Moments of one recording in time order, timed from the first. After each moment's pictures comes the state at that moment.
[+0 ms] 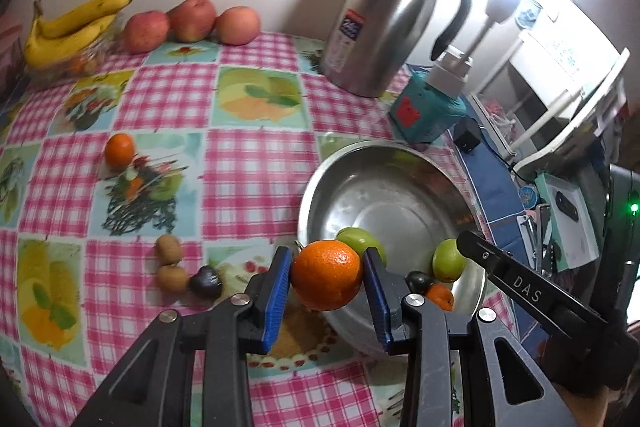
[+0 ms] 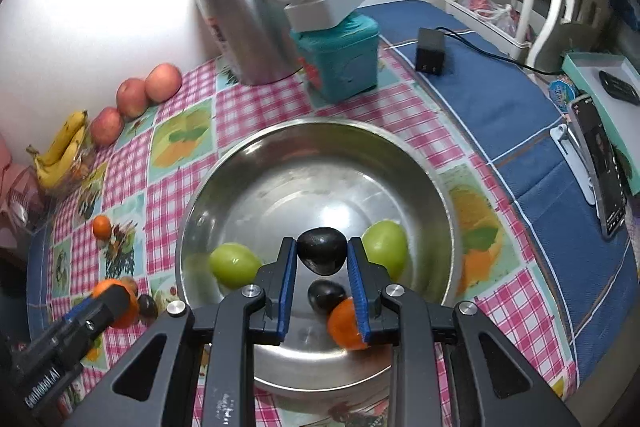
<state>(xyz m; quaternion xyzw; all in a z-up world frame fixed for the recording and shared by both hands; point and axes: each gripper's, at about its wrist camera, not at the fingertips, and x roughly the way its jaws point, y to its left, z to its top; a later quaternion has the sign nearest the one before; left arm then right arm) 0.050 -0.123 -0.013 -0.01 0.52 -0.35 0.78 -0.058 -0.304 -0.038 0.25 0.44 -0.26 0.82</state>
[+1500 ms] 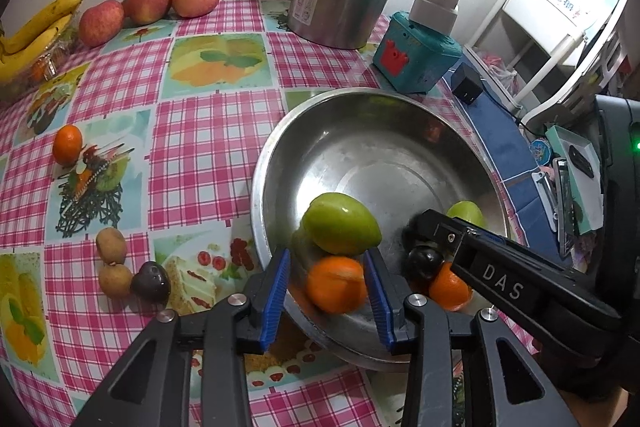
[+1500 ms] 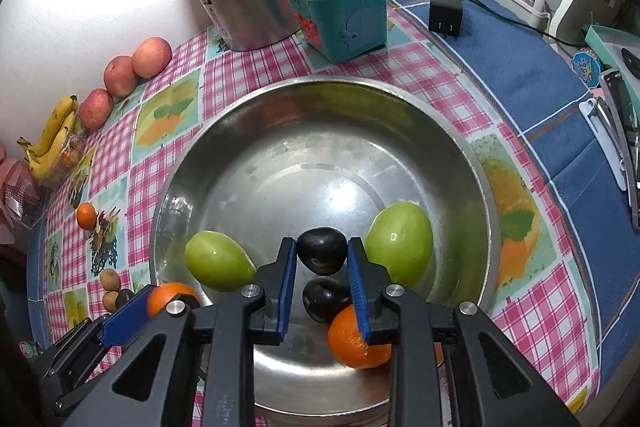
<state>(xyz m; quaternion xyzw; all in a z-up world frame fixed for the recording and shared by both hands) 0.037 -0.165 -0.055 0.05 0.53 -0.36 0.76 -0.041 -0.307 -0.079 0.26 0.48 -0.23 0.81</state>
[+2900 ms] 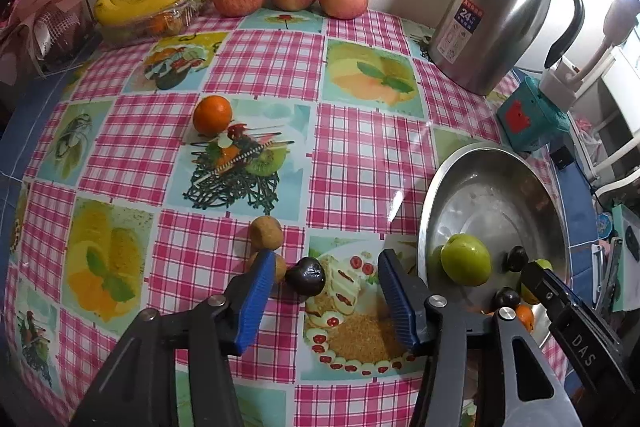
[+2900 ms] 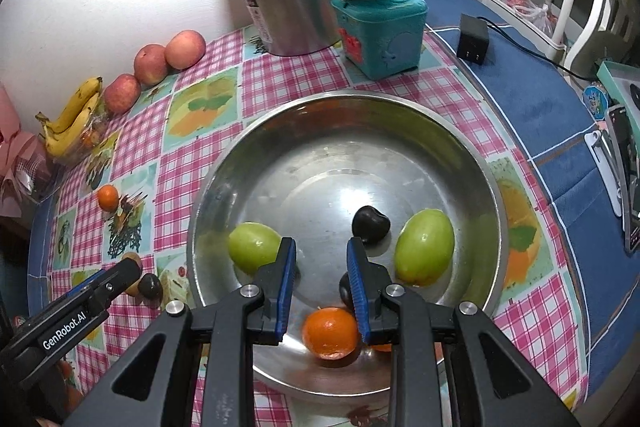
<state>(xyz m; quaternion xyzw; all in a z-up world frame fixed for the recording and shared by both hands) 0.078 -0.094 -0.039 0.02 0.56 -0.19 0.80 -0.035 -0.285 -0.051 0.22 0.47 -0.21 0.83</state>
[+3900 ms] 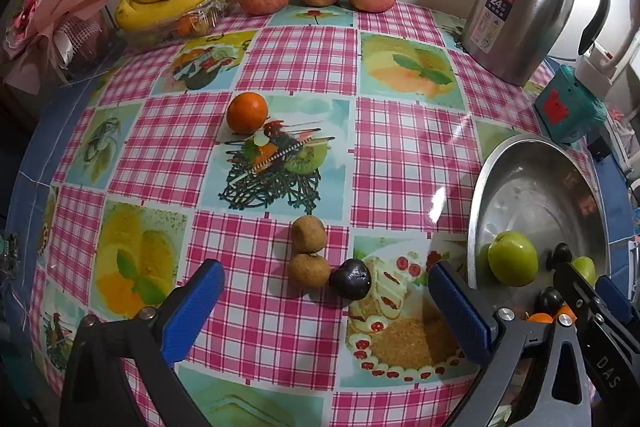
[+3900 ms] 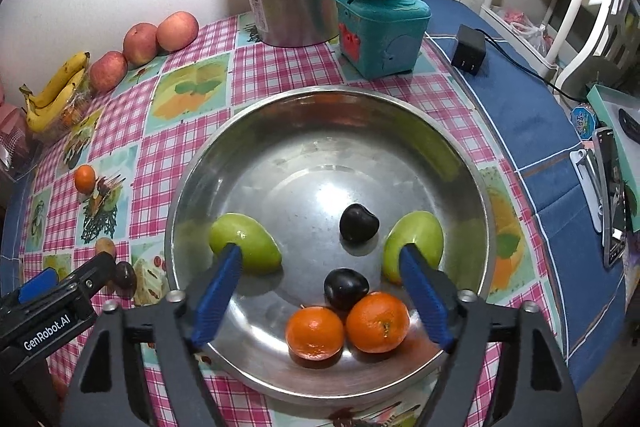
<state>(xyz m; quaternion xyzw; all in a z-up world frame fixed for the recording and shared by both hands) 0.084 -0.091 -0.051 0.07 0.56 -0.14 0.81 -0.030 -0.279 -0.057 0.17 0.49 -0.23 0.82</state>
